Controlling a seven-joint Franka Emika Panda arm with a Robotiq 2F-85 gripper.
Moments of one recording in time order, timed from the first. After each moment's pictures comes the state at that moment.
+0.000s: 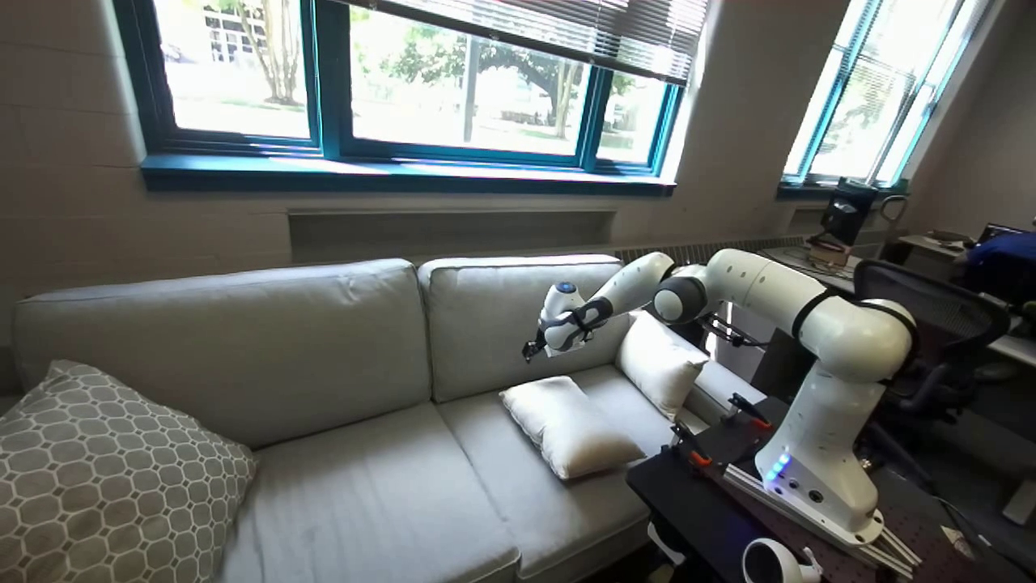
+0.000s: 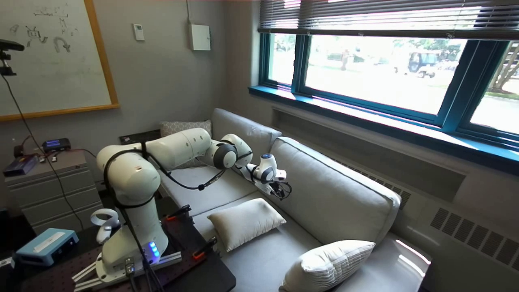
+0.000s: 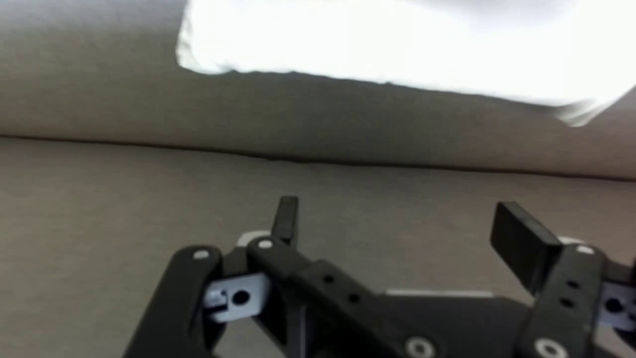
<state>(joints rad) 0.17 1.49 -0.11 -0.95 -0.10 2.71 0.28</state>
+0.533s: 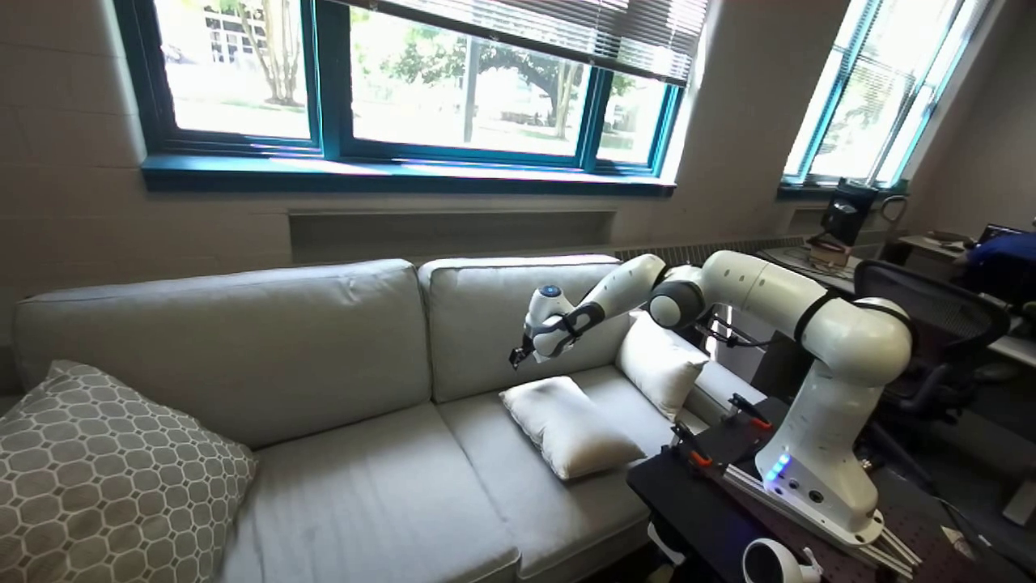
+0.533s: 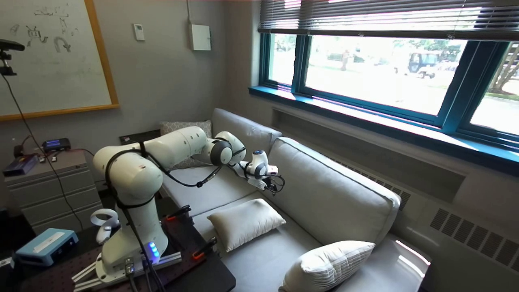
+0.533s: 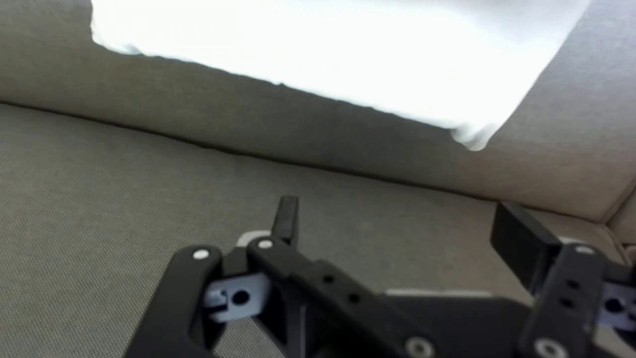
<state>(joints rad) 0.26 1.48 -0.13 -0.95 -0.11 2.68 0.27</state>
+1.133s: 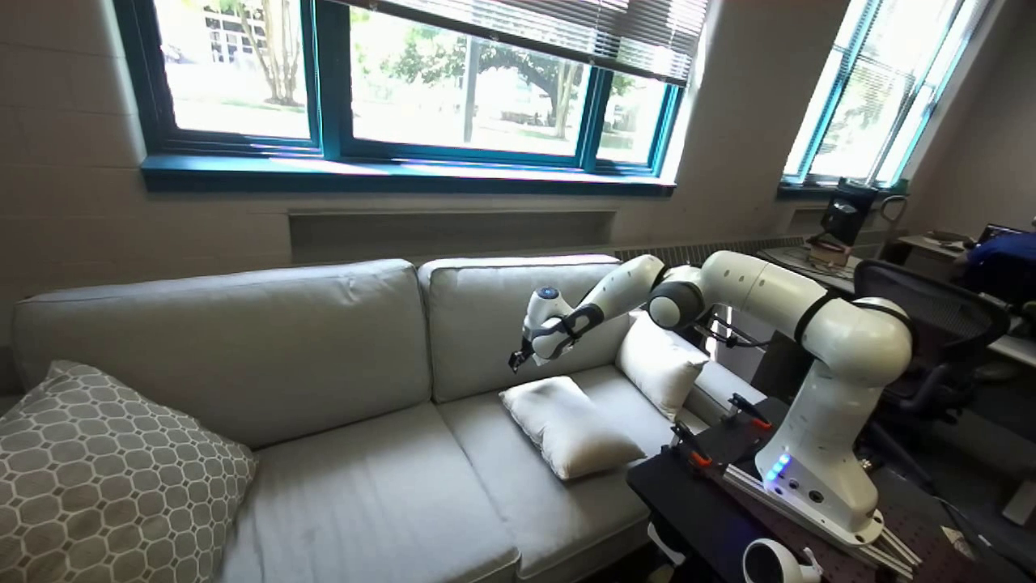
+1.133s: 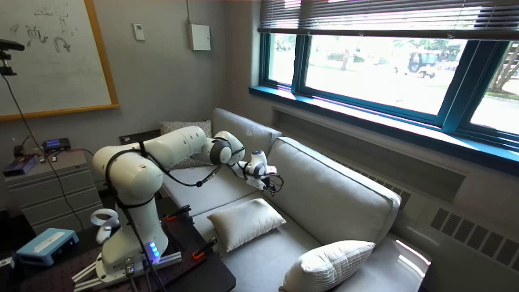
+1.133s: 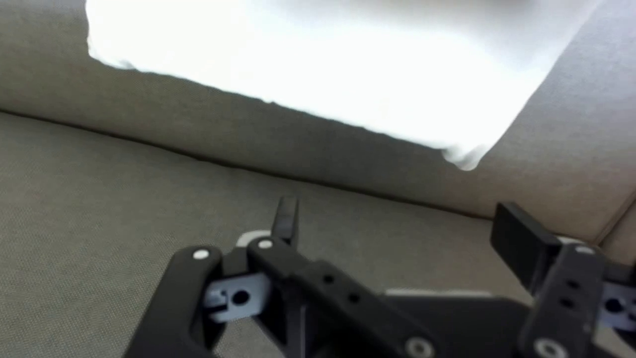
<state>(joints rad) 0.28 1.49 -0.14 -0.96 -0.11 2.67 0.27</state>
